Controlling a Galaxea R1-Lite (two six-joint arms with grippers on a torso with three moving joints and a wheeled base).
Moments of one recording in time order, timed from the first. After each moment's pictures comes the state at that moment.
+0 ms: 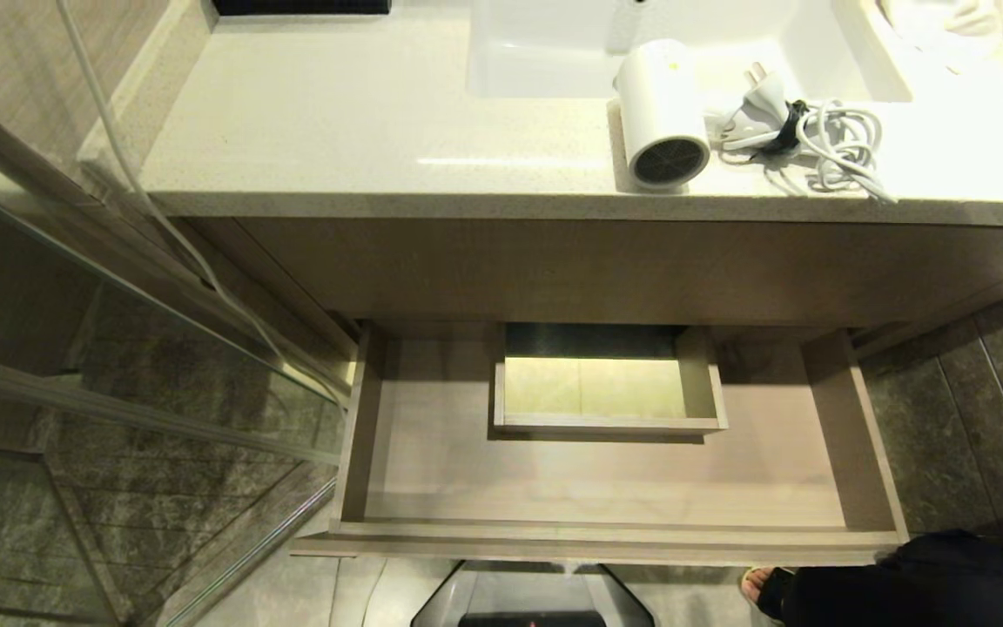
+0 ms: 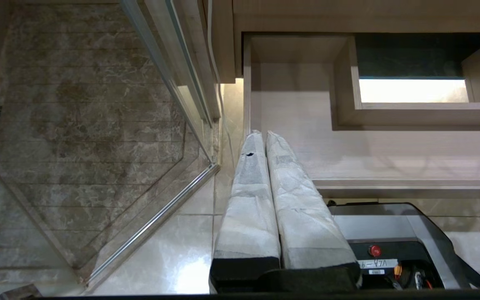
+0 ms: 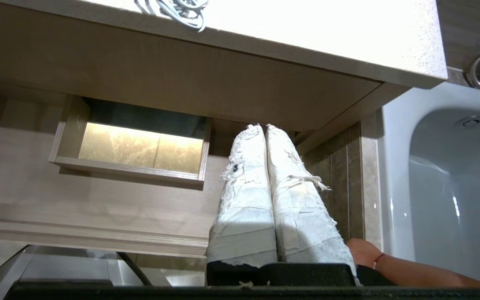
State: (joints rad) left arm 0.00 0.00 0.00 0.00 0.00 0.00; right arm 0.03 0.47 -0.95 0.38 -0.11 -0.23
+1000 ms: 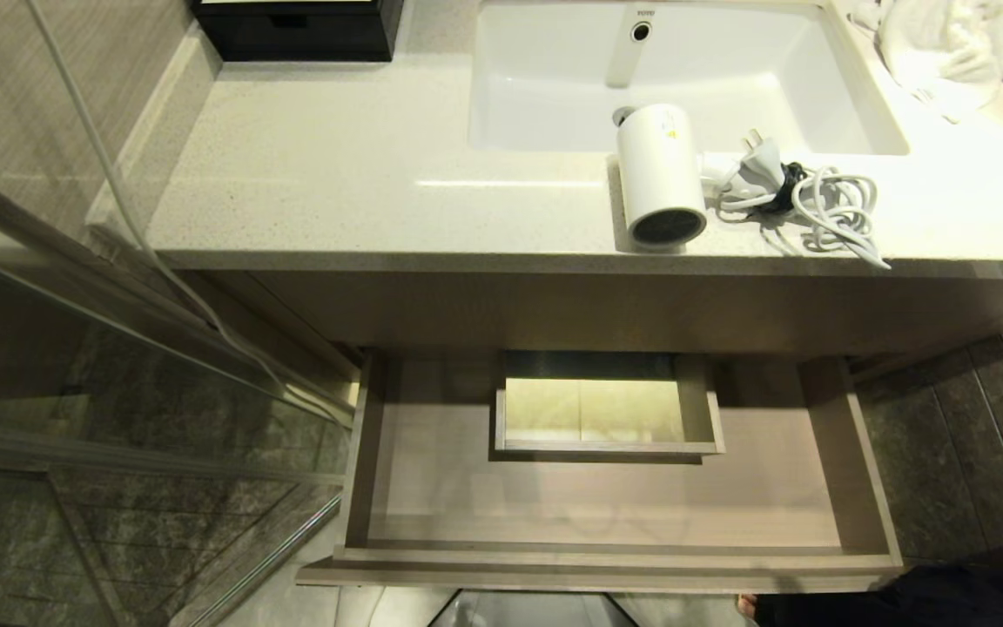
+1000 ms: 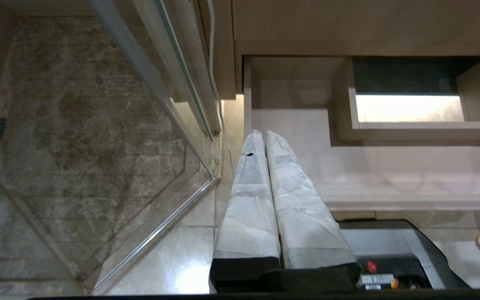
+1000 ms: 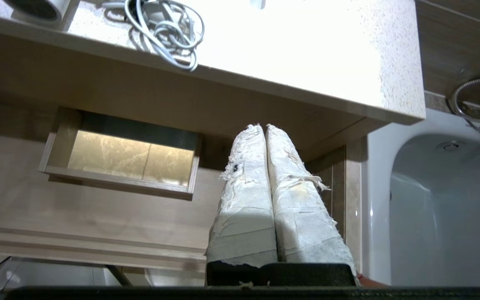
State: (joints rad) left arm 0.00 0.00 0.00 0.00 0.00 0.00; right arm 0.03 0.47 -0.95 0.39 -0.11 -0.28
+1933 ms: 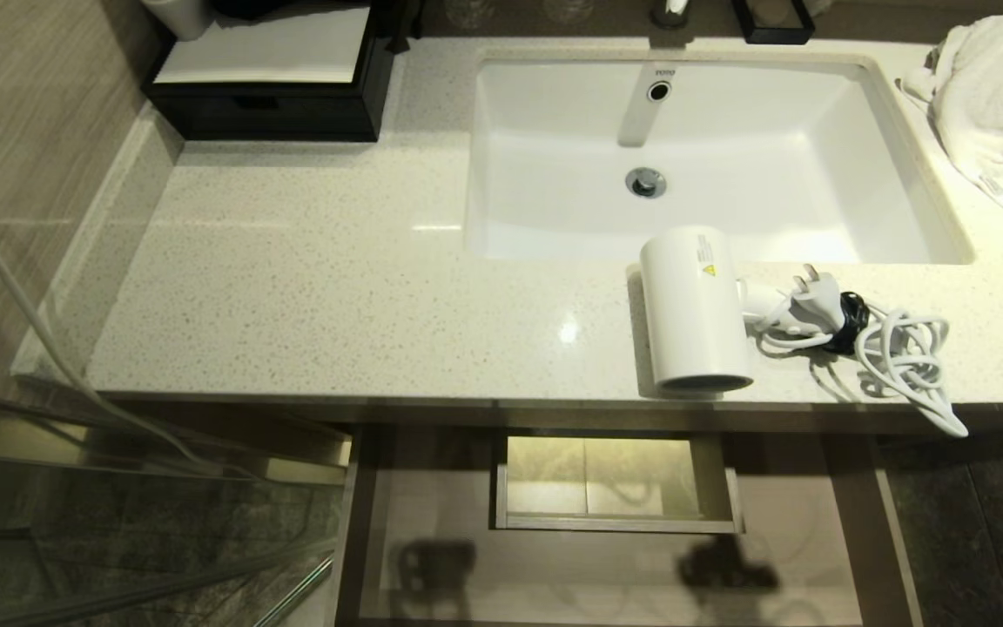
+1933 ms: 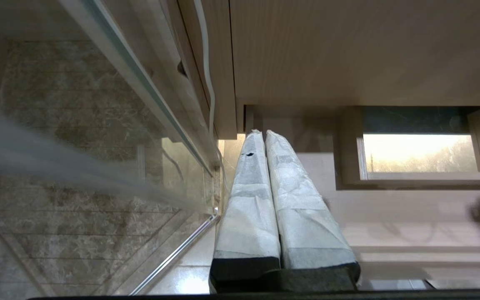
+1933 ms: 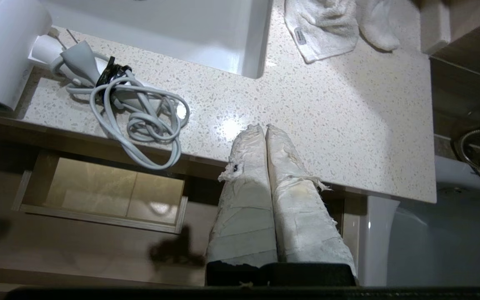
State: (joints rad) left arm 0.00 0.00 0.00 0.00 0.00 0.00; right arm 0.04 0.52 -0.96 0.38 -0.11 -0.32
